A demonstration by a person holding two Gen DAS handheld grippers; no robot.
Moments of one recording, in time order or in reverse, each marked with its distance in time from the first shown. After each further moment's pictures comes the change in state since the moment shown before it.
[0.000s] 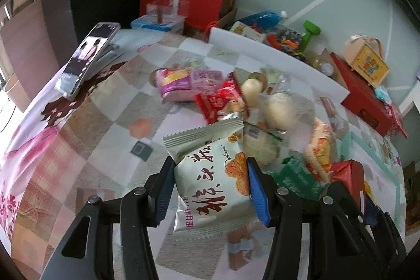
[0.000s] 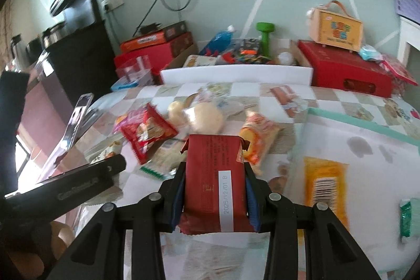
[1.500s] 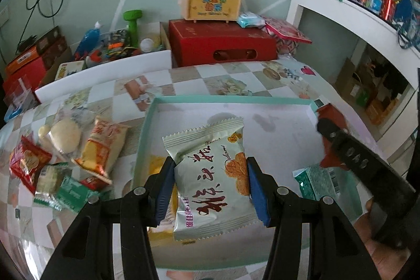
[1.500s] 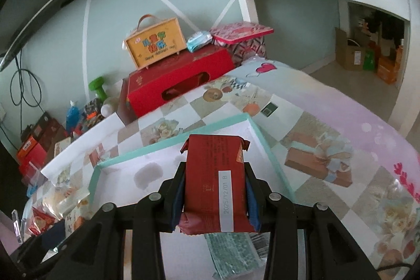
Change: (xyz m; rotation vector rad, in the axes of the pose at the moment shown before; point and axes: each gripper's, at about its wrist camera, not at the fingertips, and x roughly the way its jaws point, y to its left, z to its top) left arm -0.018 -0.253 -0.072 0.582 0.005 -0.349; right arm -0.078 -0.252 -0.019 0.528 -0.110 -0.427
